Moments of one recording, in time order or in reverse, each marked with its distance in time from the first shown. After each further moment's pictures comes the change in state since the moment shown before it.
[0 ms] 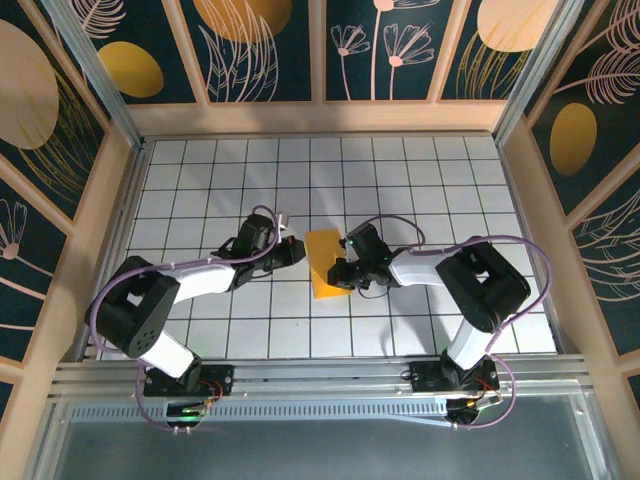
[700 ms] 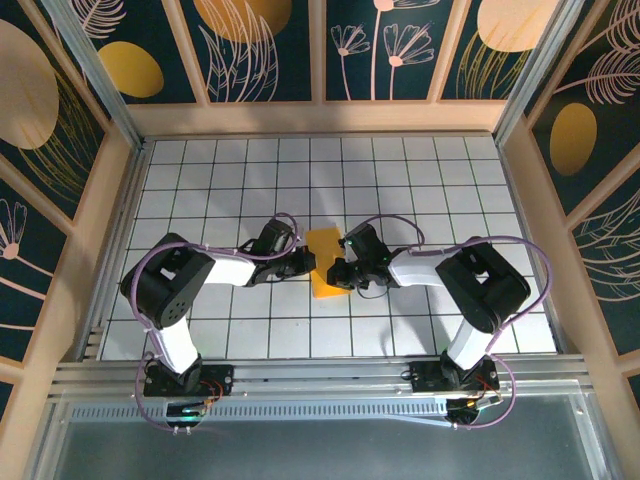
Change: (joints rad) left arm -0.044 0.206 0.069 0.000 0.014 -0.008; right arm 0.007 -0.005 0.007 -0.008 0.019 0.000
